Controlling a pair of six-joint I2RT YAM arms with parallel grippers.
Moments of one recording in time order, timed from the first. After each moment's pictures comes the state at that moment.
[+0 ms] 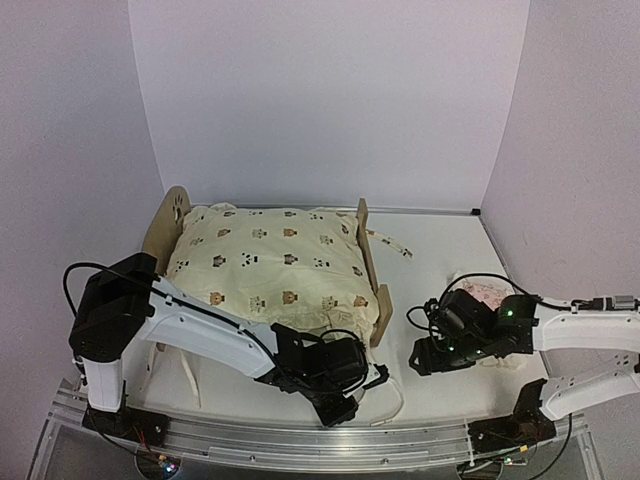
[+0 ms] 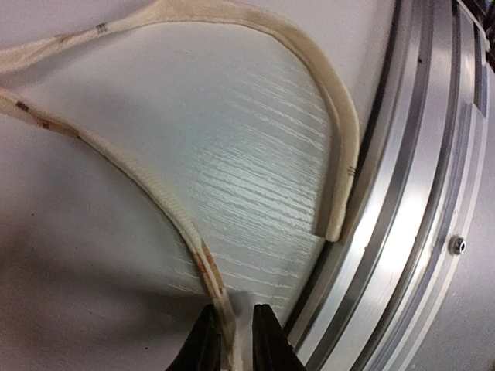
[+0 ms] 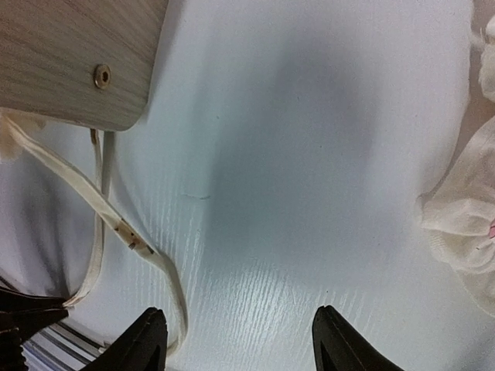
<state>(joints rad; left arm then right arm) -1.42 2.01 1.27 -0.35 0.14 -0.30 0.96 1.13 0.61 -0.62 0.16 0.77</state>
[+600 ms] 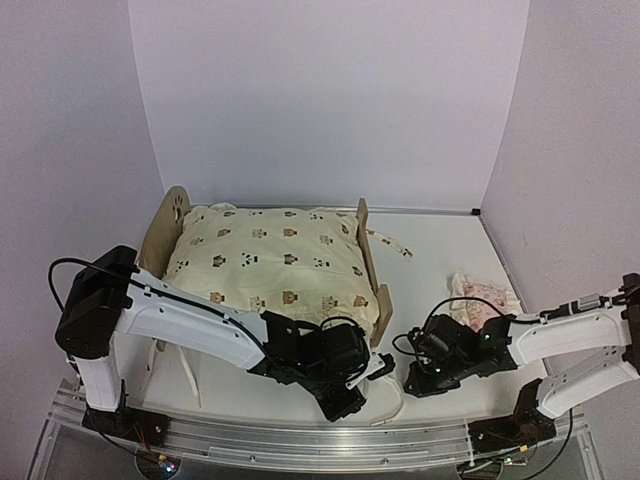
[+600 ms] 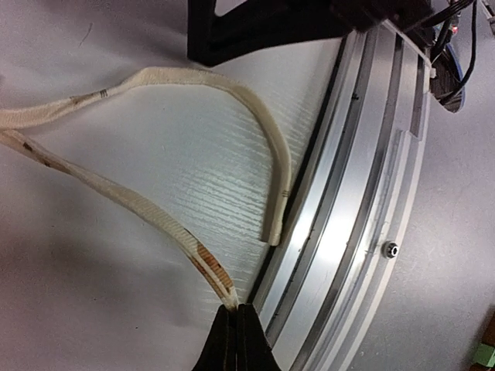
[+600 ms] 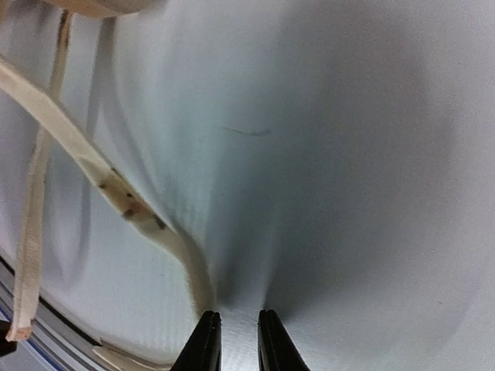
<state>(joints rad) -1.42 1.93 1.30 -0.37 0.18 -0.32 1.02 1.29 0.48 -0.37 -0.01 0.83</state>
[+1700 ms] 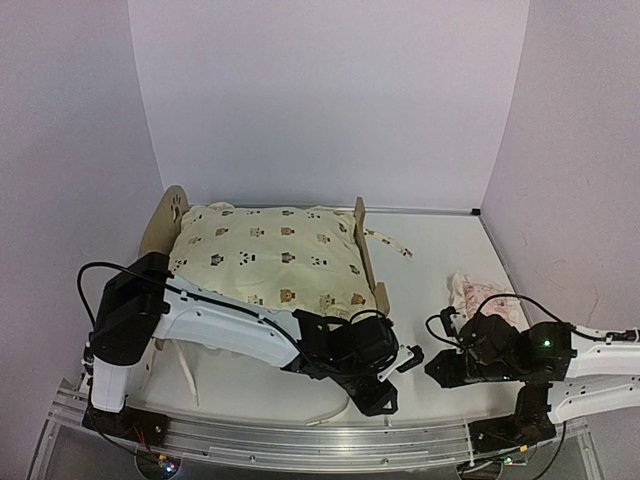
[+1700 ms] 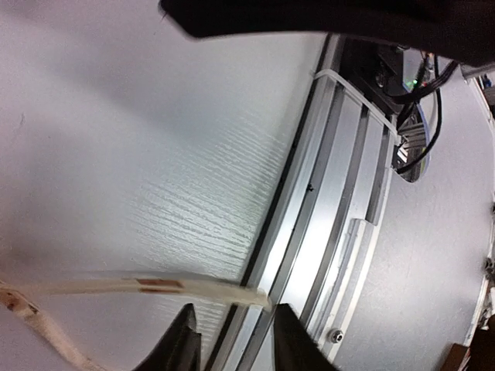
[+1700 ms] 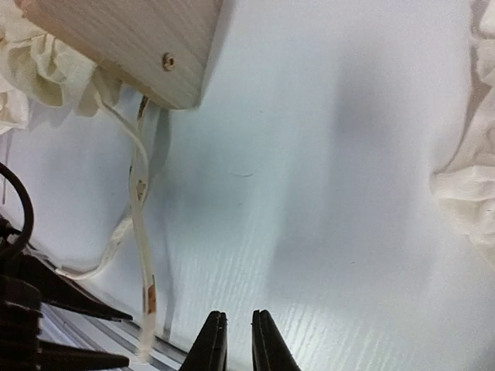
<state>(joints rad) -1.41 2.10 1.50 -0.31 0.29 -0.40 1.12 0.80 0.44 -0.59 0.24 0.90</state>
